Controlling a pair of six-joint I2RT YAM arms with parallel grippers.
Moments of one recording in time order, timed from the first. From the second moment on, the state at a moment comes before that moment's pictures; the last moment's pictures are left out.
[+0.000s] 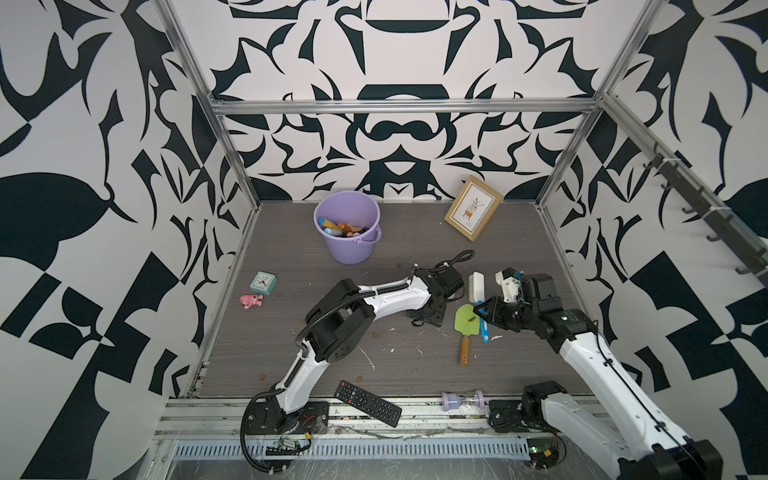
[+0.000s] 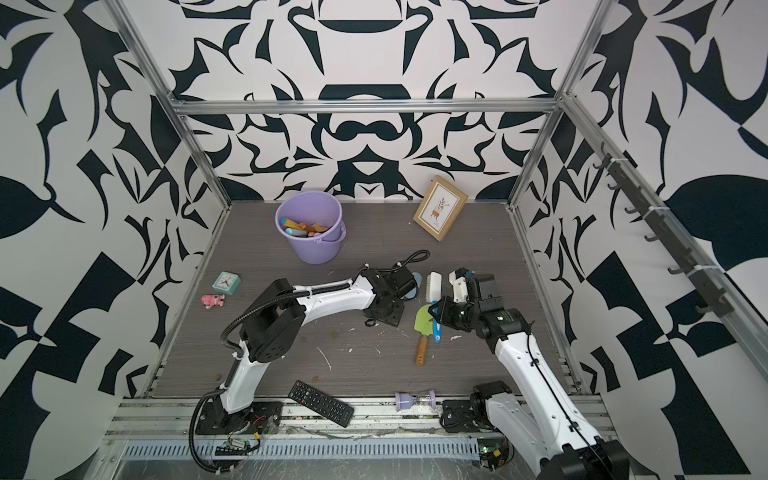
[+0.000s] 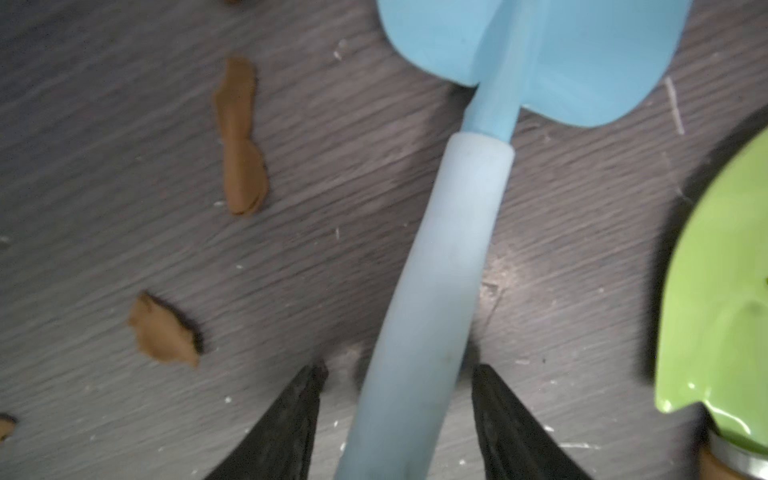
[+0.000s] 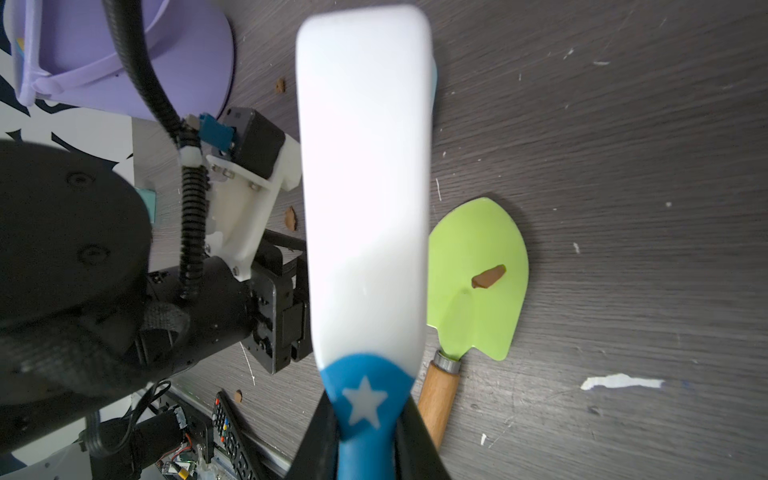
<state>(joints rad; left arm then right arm) -1.03 2.15 1.61 -0.82 -0.10 -0.61 0.18 0.88 0.64 -0.67 -0.46 0.53</state>
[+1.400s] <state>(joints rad) -1.03 1.89 1.30 -0.49 -0.23 -0.48 0.18 0.88 0.59 -0.60 -0.53 0.58</state>
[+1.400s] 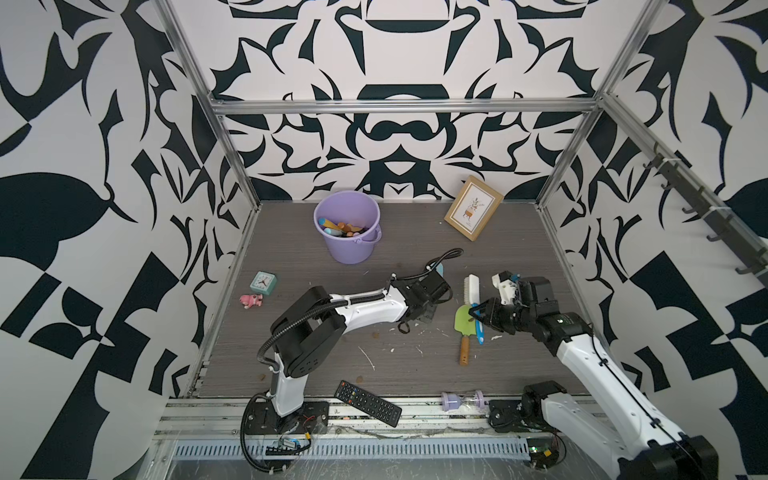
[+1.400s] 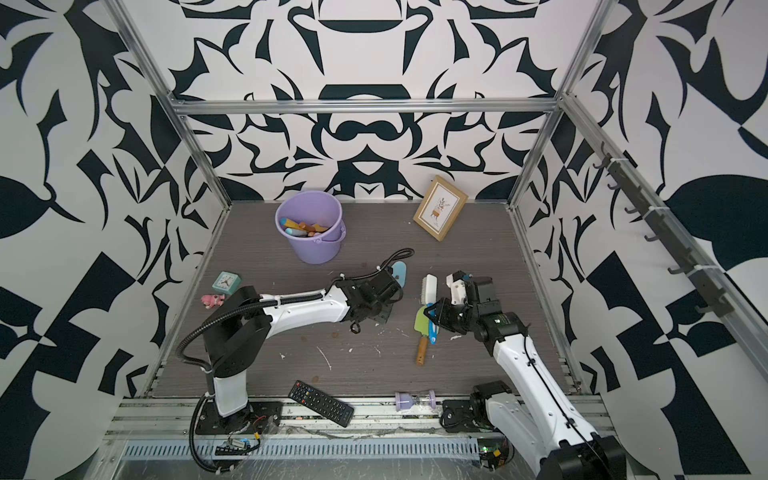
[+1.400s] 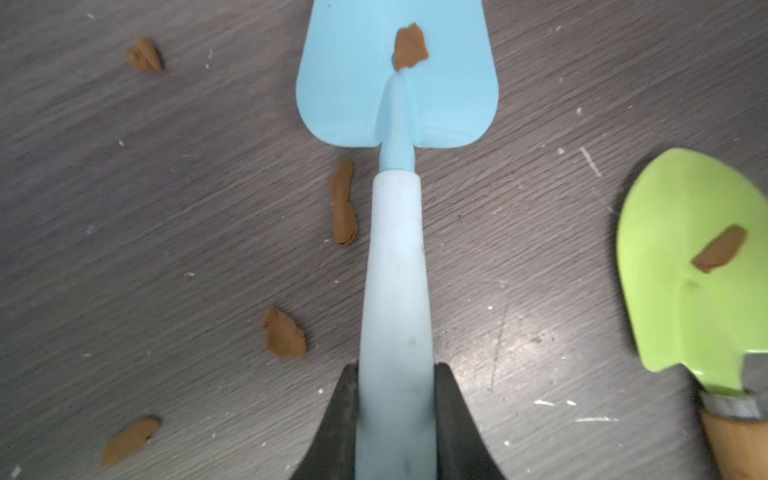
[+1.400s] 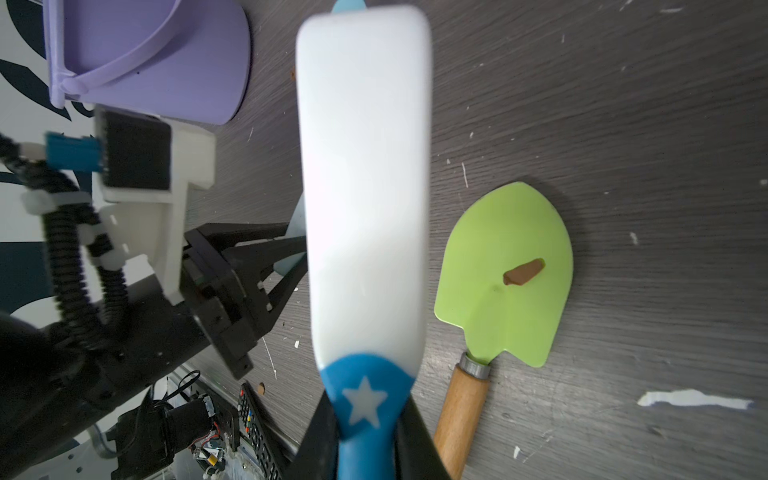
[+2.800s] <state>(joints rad) -1.03 1.39 1.35 -1.44 -0.26 -0.37 0.90 1.48 1.14 -0.68 -0.42 0.49</state>
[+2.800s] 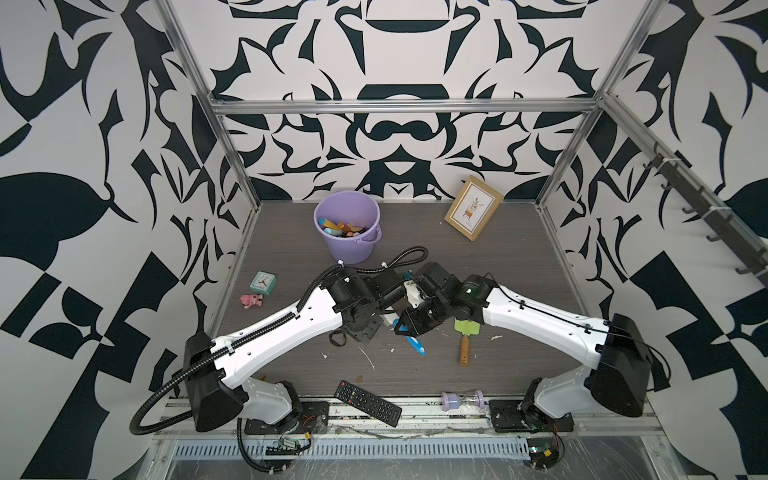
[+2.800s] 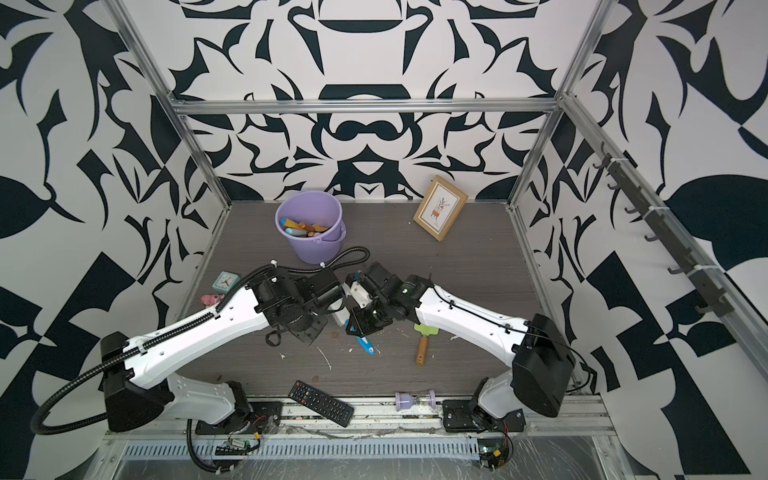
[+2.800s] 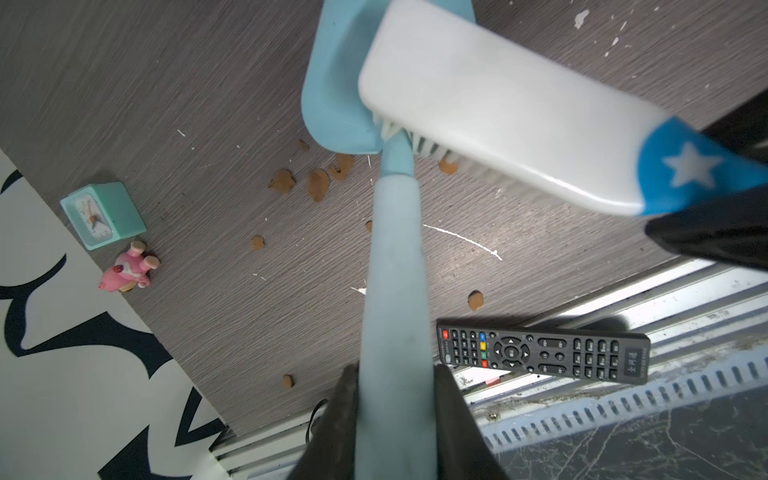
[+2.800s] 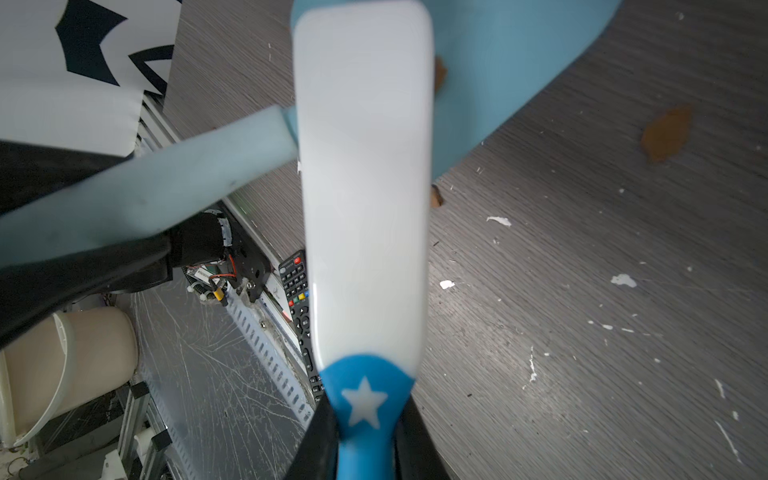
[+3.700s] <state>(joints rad) -1.04 1.37 1.30 -1.46 -0.35 -0.42 0.91 1.51 1.23 -0.69 -0.37 0.47</state>
